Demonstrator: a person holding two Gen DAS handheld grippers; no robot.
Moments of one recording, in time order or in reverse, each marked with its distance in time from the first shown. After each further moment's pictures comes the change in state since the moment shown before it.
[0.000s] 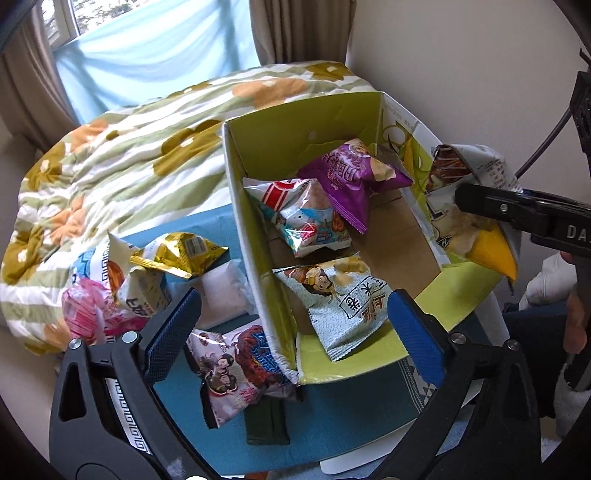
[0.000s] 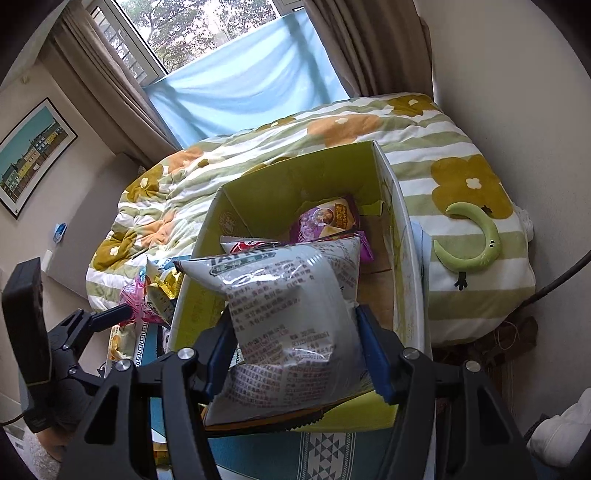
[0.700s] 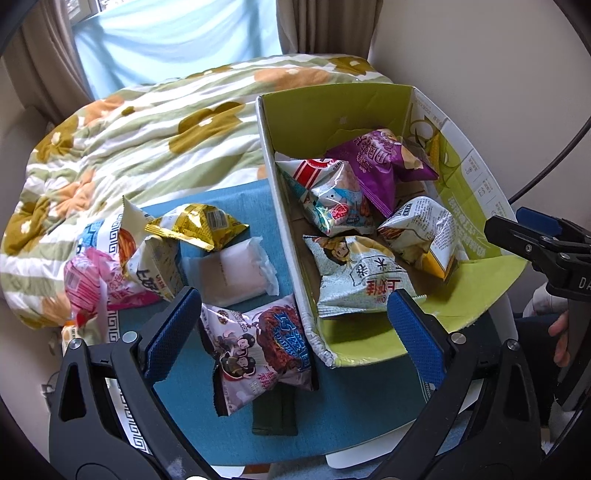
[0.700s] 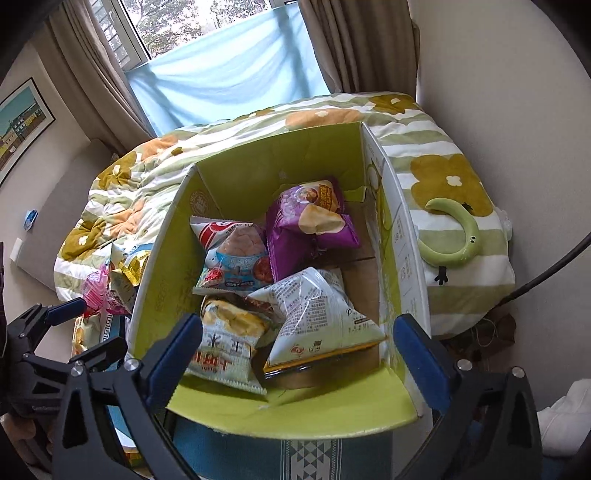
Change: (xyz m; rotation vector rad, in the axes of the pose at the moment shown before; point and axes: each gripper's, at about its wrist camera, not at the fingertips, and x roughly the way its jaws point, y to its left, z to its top) left arm 0.007 0.023 -0.016 -0.082 0.032 0.016; right arm 0.019 0.005 -0.023 -0.014 0.008 -0.123
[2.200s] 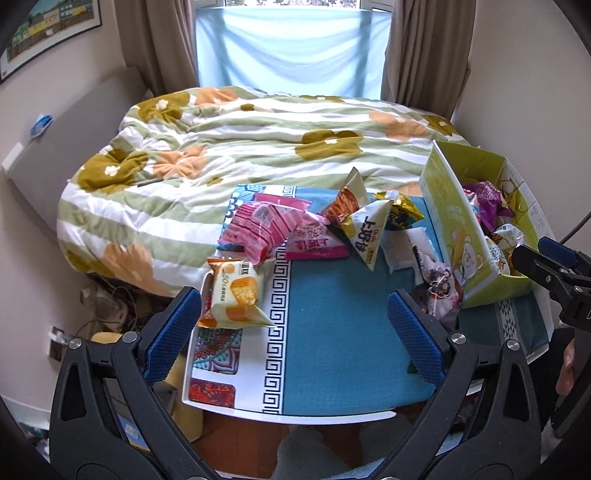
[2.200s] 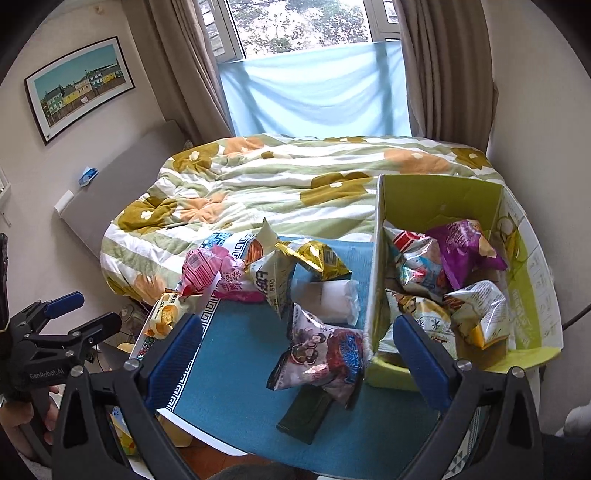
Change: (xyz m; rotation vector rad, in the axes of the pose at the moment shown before) left arm -0.115 0.225 -0.127 -0.243 -0.160 0.167; right arm -0.028 0.224 -0.060 -0.195 -0.118 0.096
